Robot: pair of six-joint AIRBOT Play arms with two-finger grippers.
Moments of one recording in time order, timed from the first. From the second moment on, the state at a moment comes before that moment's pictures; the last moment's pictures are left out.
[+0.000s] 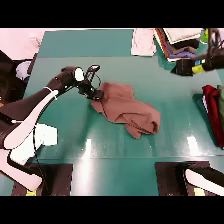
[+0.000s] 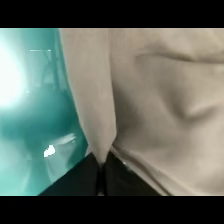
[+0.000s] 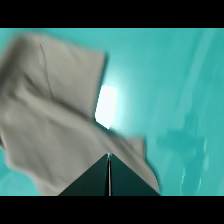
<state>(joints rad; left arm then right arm) -0.43 -1.71 1.49 1.32 -1.08 -1.56 -0.03 -1.14 1.36 -1.18 1.31 1.47</state>
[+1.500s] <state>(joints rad) -0.43 -1.23 1.80 1.47 -1.17 -1.49 0.01 -0.89 1.31 -1.15 1.20 1.48</state>
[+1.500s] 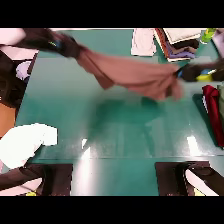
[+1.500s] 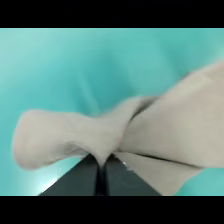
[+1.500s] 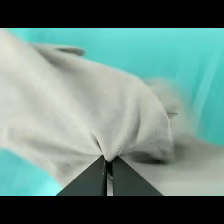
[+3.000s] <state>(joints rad) -0.43 -1.11 0.92 1.45 -1.09 -1.49 0.35 -1.11 0.93 -1.18 1.15 1.53</state>
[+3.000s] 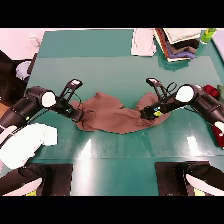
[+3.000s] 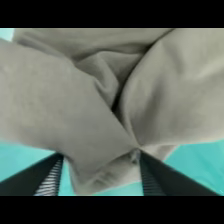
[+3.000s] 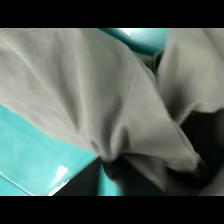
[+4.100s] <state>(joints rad) -0.09 -1.36 1.16 1.21 -1.20 -1.37 0.35 -1.12 1.10 -1.18 1.29 1.52</state>
